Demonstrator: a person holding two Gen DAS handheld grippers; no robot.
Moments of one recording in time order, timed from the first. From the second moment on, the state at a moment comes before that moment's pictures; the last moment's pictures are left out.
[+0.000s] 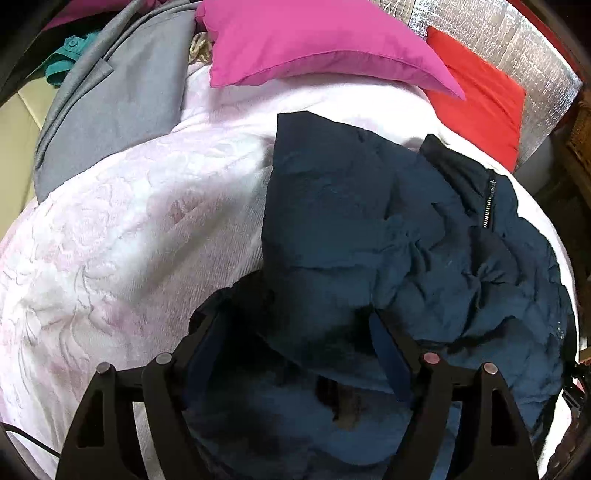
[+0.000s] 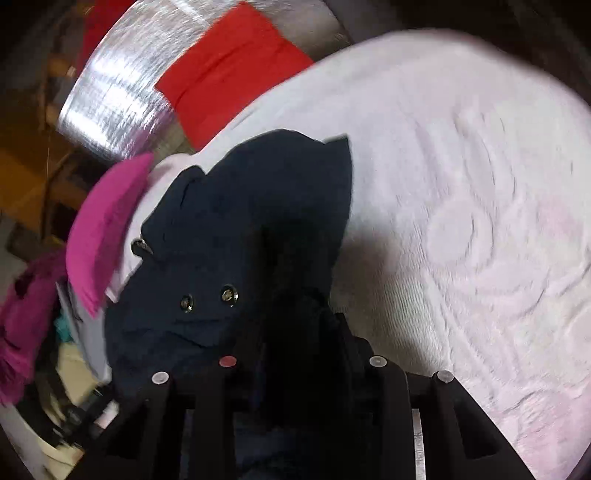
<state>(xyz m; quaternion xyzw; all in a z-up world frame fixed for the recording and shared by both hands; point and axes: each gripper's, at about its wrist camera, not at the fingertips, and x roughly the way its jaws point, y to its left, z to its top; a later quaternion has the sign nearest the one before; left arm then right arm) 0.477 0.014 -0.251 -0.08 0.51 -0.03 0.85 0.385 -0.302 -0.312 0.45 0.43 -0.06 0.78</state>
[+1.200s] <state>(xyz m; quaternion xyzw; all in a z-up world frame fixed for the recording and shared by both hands) 0.375 -0.056 -0.189 0.11 0.37 -0.07 0.92 0.350 -0.231 -0.251 0.37 0.39 0.01 0.84</state>
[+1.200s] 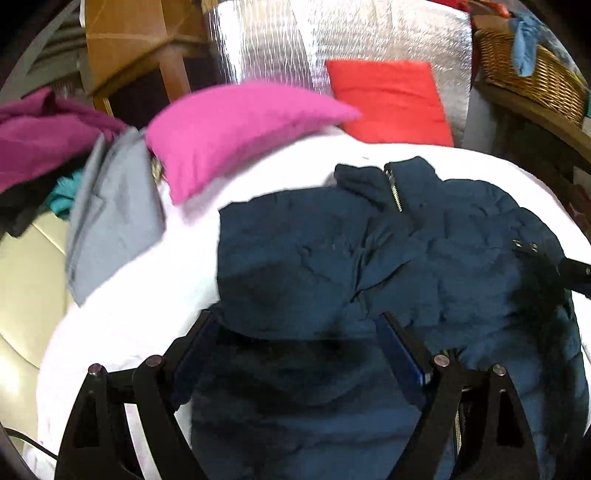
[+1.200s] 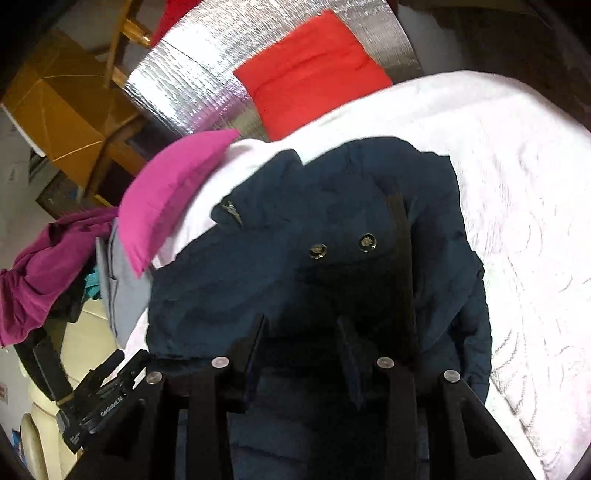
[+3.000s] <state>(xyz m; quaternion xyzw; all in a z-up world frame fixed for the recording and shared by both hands) 0.148 0.031 -0.216 0.09 0.42 0.04 0.90 0.075 -0.214 -0.281 0.46 0.35 0.06 0.81</state>
